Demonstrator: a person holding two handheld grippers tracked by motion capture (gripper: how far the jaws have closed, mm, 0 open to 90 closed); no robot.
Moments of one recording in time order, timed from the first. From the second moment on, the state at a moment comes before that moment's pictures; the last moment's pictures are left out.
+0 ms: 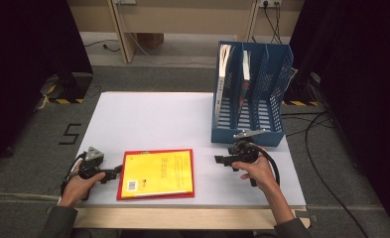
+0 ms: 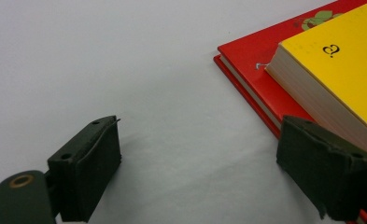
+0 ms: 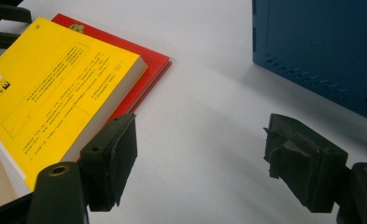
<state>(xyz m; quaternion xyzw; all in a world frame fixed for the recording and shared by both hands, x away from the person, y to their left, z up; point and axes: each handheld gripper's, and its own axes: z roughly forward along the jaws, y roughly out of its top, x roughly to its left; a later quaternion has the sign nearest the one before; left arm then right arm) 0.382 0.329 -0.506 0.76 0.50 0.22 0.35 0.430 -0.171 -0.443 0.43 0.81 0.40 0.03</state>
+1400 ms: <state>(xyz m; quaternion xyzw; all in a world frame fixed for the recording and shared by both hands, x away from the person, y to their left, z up) 0.372 0.317 -0.487 0.79 0.46 0.21 0.35 0.413 -0.136 -0.471 0.42 0.81 0.40 -0.02</state>
